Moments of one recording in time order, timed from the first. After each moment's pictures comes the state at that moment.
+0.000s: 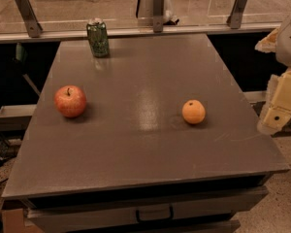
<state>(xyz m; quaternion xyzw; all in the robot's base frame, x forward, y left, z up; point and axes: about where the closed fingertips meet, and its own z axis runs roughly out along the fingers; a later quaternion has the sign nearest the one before) 0.438 -0.217 0.976 -0.60 0.78 -0.03 0.16</state>
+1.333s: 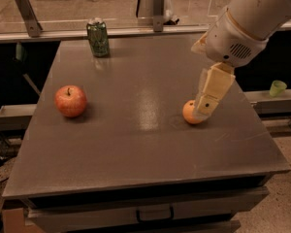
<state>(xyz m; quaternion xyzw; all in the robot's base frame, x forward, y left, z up) 0.487 -0.116 0.950 -0.65 0.73 0.06 0.20</state>
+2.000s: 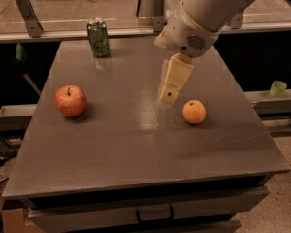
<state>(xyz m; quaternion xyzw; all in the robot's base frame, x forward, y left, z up) 0.516 -0.033 0.951 -0.69 0.68 0.10 0.22</state>
